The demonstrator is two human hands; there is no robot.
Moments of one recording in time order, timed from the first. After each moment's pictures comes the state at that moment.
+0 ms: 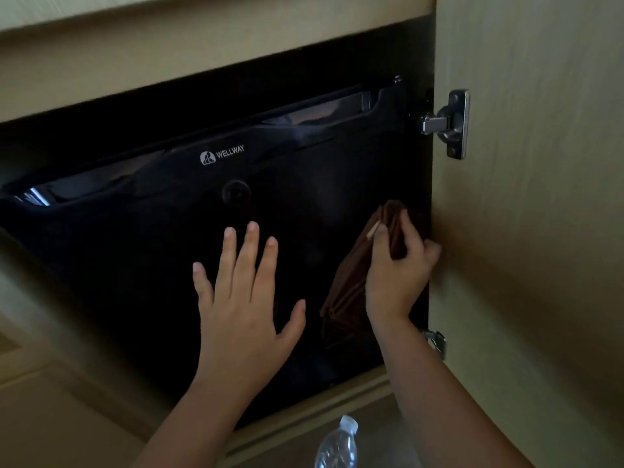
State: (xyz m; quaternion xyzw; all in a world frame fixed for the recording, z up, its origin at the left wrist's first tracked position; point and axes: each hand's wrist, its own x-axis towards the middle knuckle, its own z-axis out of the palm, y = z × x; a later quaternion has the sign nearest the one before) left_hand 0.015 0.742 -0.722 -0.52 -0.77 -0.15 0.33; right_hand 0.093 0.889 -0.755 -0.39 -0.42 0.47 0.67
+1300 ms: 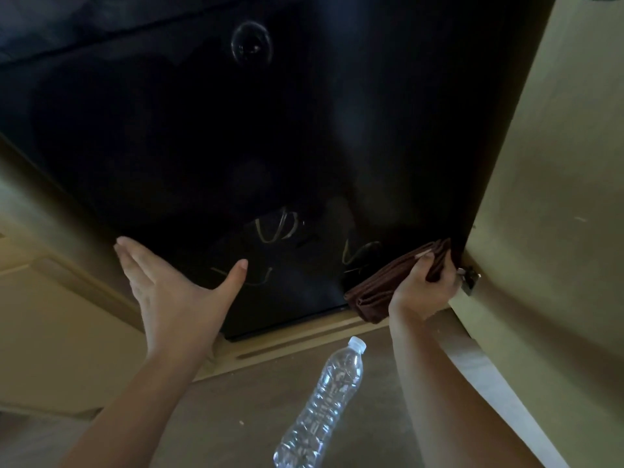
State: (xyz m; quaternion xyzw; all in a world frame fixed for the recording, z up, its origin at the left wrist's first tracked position) left_hand -0.024 0.681 -0.782 -0.21 -0.89 -0.40 0.08; right_hand 0.081 0.882 -0.918 -0.58 -0.33 0.46 0.59
